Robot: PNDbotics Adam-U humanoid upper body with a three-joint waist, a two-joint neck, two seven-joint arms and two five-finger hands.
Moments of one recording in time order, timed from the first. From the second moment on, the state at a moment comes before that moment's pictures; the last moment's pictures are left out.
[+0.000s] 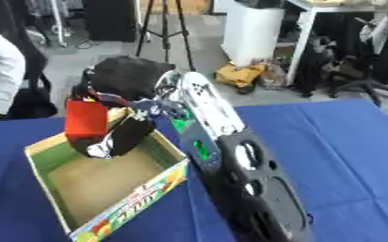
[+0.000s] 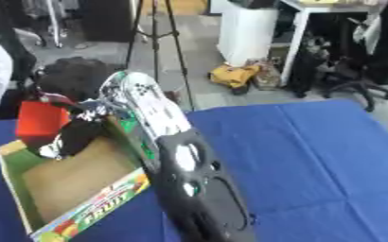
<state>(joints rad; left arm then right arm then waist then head) -0.16 0.12 0.44 -1.98 -0.05 -0.15 0.01 -1.24 0.08 0.11 -1.29 1.37 -0.52 0.63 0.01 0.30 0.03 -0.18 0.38</state>
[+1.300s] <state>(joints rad) -0.15 0.12 0.44 -1.98 -0.05 -0.15 0.01 -1.22 0.12 0.04 -1.23 1.59 -0.54 0.59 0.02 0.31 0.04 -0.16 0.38</state>
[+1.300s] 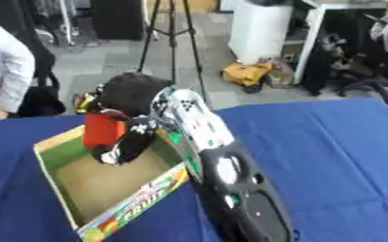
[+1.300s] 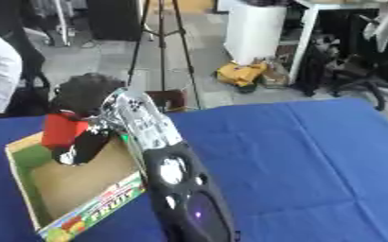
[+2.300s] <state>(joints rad) -0.15 0.12 0.44 -1.98 -0.05 -0.15 0.01 -1.22 0.20 0.05 -1.08 1.75 -0.54 0.52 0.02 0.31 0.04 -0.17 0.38</state>
